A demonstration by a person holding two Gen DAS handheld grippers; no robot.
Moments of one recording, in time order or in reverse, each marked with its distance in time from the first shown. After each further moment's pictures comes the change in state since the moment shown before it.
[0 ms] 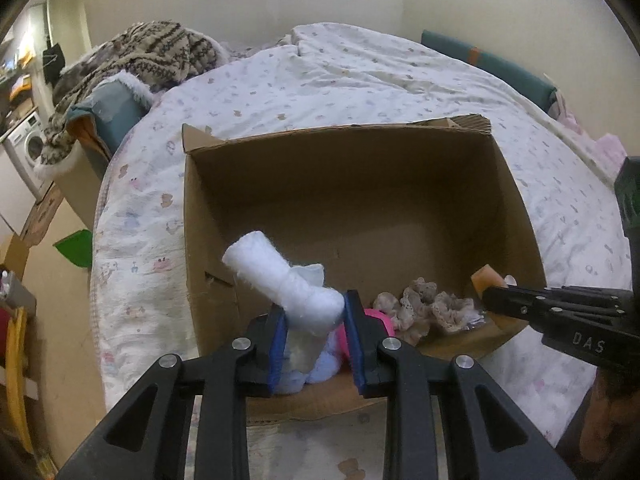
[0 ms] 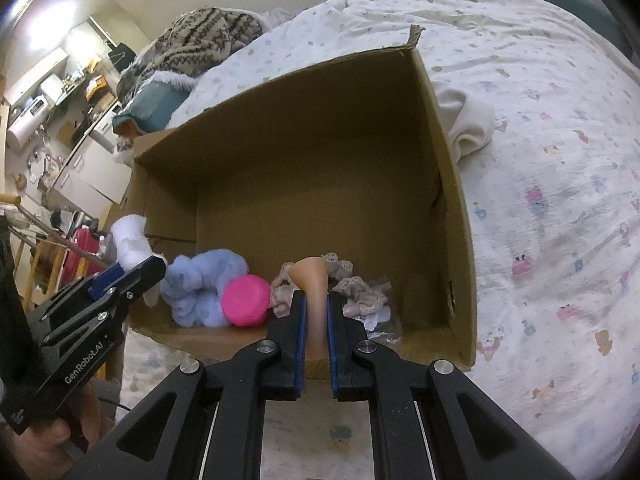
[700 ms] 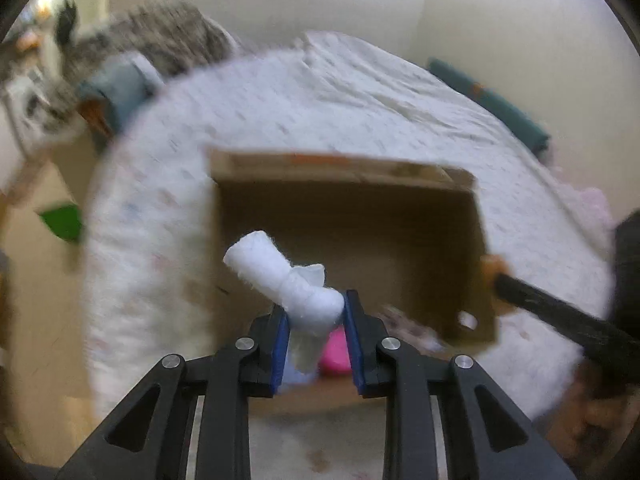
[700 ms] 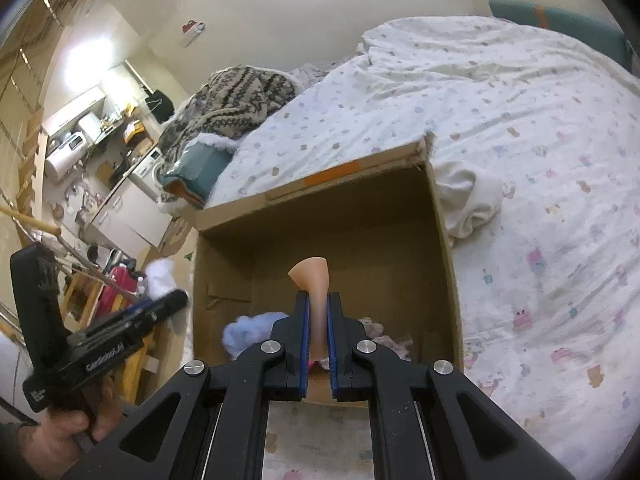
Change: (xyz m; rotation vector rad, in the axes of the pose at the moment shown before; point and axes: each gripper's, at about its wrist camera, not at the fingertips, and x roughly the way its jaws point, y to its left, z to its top) left arm -0.028 0.029 0.020 -0.167 0.014 -0.171; right arm -0.050 -0.011 0.016 0.041 -0.181 0.115
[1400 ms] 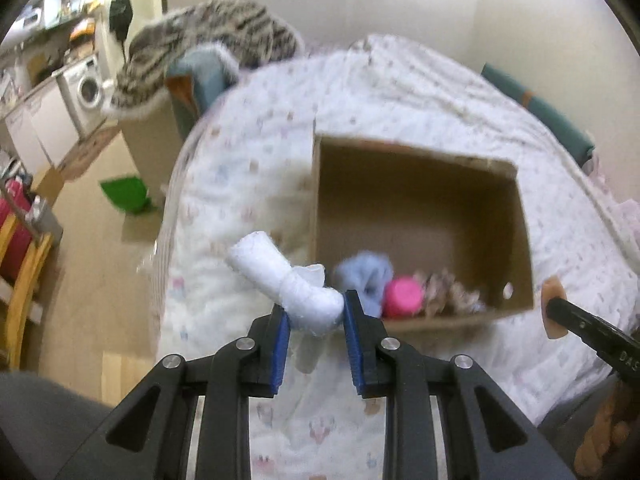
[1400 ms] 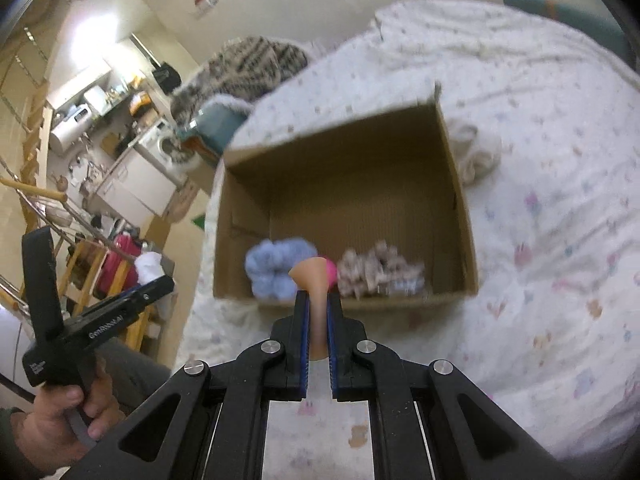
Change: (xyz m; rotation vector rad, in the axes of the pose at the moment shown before) left arm -0.072 0.021 -0.041 -0.060 -0.043 0.260; right arm -0.044 0.035 -0.042 -0.079 0.038 0.024
